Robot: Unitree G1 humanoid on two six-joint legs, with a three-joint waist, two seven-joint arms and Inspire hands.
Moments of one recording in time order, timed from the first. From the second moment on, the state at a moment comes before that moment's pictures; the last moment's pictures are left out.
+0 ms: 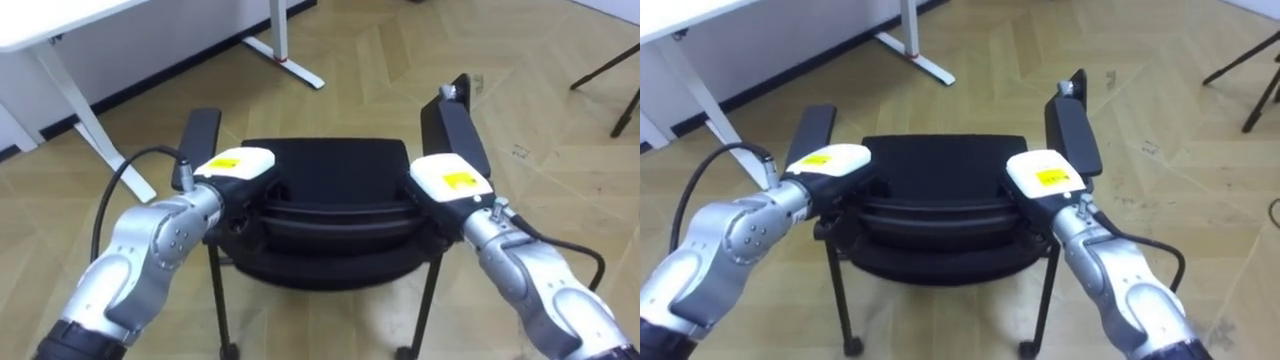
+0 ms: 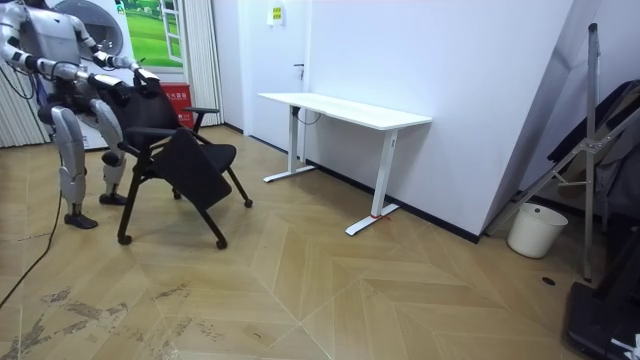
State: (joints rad) left arm -0.25 0.45 -0.32 0.11 0.80 0.04 -0.50; right arm -0.15 -0.47 0.33 0.25 -0.97 -0.07 0.13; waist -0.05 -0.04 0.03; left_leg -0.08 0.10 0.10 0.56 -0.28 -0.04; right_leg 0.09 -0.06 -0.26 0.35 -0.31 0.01
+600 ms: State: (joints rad) left arm -0.22 0.45 -0.31 0.13 0.75 0.00 -0.49; right arm -0.11 -0.53 0.35 0.20 -0.95 -0.10 0.10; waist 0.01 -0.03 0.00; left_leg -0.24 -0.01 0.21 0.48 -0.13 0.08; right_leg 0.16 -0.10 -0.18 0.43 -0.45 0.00
